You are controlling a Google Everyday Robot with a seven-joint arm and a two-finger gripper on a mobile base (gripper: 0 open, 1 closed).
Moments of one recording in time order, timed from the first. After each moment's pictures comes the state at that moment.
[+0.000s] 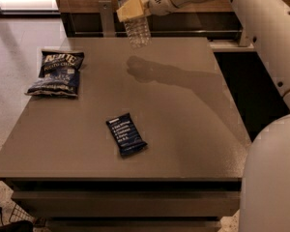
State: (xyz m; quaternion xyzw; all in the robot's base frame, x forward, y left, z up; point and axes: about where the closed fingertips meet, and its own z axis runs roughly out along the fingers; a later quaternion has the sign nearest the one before) arm 0.740 0.024 0.989 -0.34 0.79 0.30 0.40
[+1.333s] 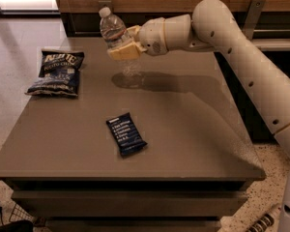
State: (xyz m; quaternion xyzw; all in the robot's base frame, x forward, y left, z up) arm 0.686 0.064 0.928 -0.55 0.57 0.33 0.51
